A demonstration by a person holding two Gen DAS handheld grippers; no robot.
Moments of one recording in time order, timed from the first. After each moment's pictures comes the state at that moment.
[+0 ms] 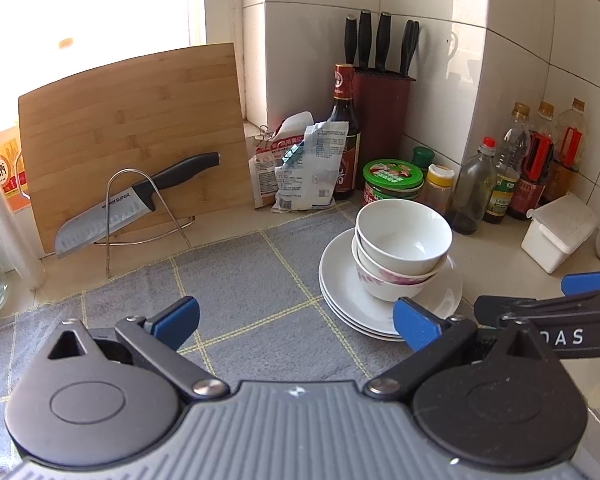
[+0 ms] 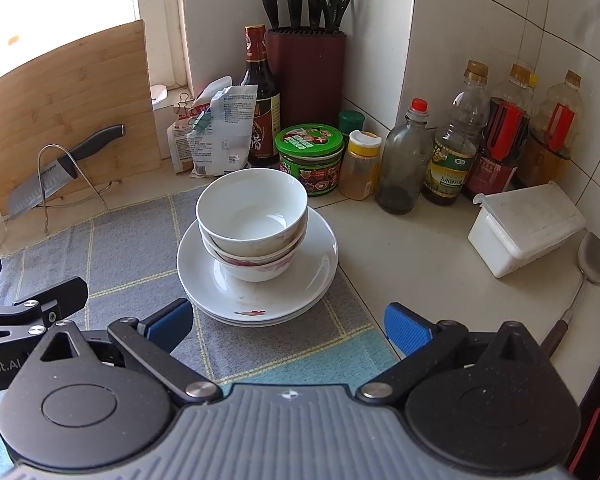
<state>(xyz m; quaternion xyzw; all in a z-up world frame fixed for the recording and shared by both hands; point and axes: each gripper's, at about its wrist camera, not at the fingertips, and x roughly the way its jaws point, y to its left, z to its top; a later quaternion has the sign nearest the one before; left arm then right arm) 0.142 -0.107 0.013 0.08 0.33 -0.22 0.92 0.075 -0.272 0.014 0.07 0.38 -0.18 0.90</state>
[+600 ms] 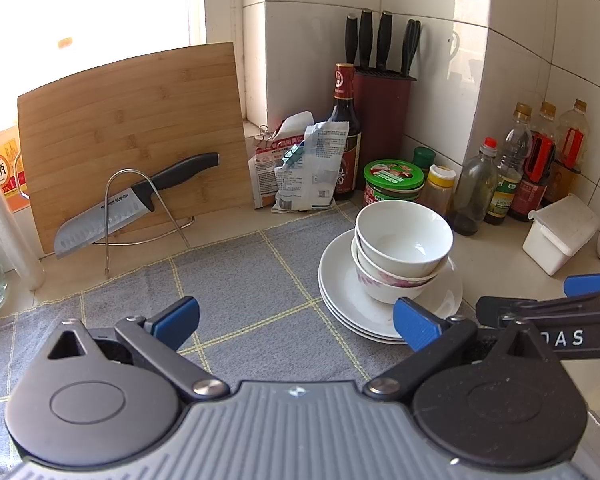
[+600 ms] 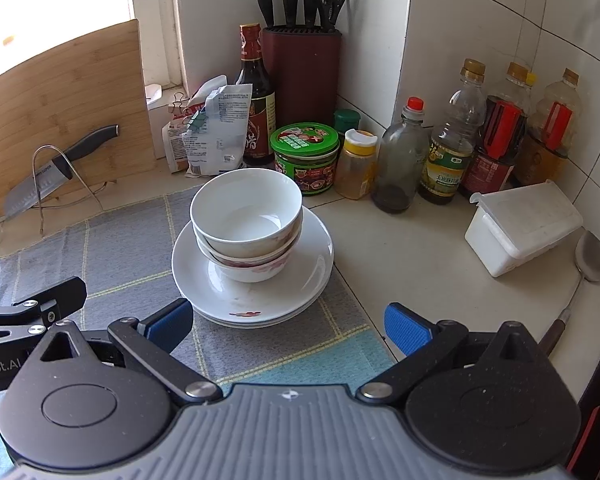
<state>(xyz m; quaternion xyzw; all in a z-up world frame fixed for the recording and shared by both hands) 0.144 -0.109 0.012 0.08 0.33 -0.22 0.91 0.076 -0.274 0.015 0.07 0.38 -0.19 0.90</state>
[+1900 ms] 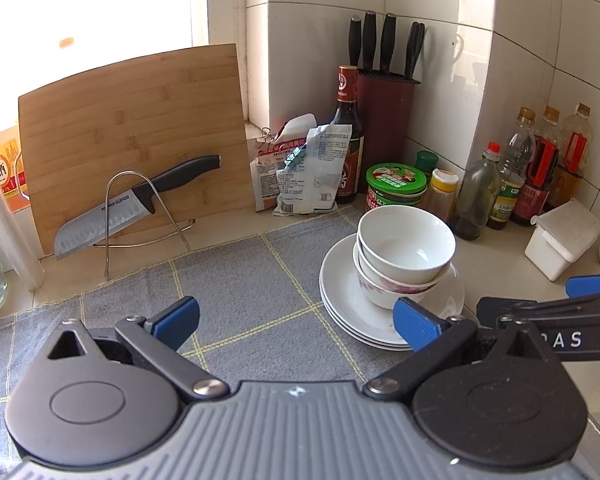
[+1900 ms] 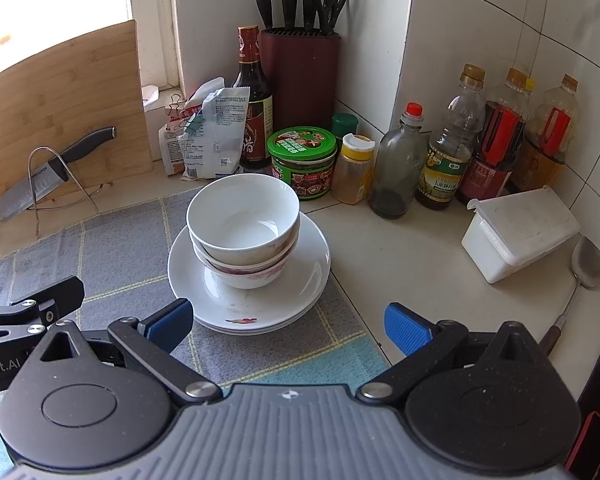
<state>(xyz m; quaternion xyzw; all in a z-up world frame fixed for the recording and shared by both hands) 0.148 -0.112 0.014 0.08 0.33 -0.22 0.92 0.081 -0.277 0.018 0.06 0.38 -0.19 0.90</state>
